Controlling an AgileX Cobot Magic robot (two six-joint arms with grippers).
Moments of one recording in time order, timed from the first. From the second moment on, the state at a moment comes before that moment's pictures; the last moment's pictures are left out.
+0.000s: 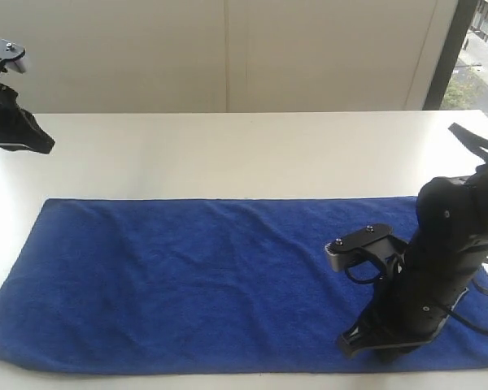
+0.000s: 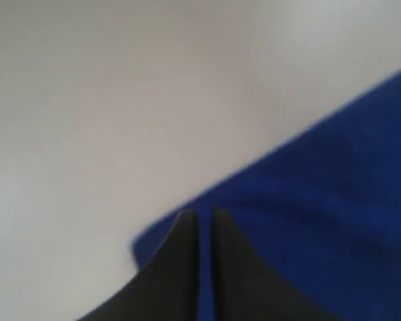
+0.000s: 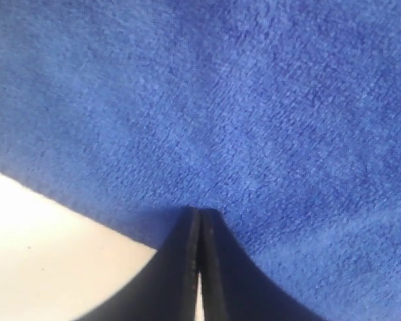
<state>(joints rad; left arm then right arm) 0.04 1.80 -1.38 -0.63 0.77 1.04 0.25 1.68 -0.76 0.16 0.70 -0.23</state>
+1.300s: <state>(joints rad) 0.16 1.21 -0.34 -0.72 0.47 0.65 0.77 1.77 -1.07 0.38 0.36 -0.52</state>
